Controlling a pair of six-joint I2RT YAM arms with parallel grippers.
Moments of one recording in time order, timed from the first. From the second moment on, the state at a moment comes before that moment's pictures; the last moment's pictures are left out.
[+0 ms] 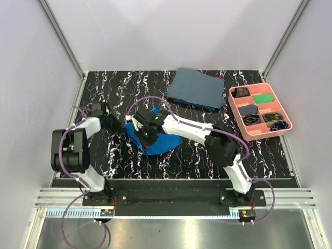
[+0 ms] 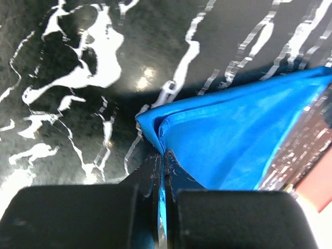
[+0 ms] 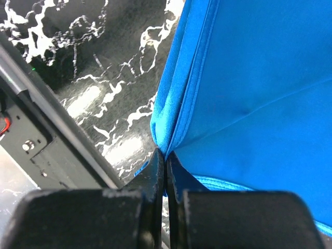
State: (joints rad) left arm 0.07 1.64 0.86 -0.29 0.34 -0.73; right arm 1.01 2.16 1.81 -0.74 -0.26 0.21
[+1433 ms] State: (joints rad) left arm -0.22 1.71 1.06 -0.43 0.16 -0.63; right arm 0.87 2.07 0.95 0.51 -0.73 0.87
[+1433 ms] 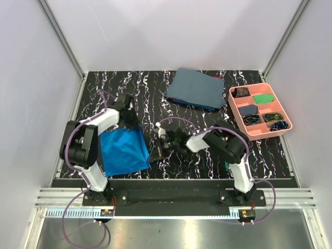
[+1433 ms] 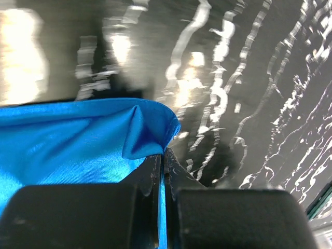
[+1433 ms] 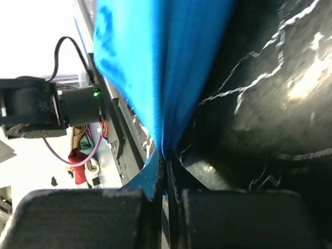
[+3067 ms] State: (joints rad) left arm -0.79 1.53 0.89 -0.35 -0.17 -0.74; right arm 0.50 2.17 1.53 -0.26 -0.64 0.60
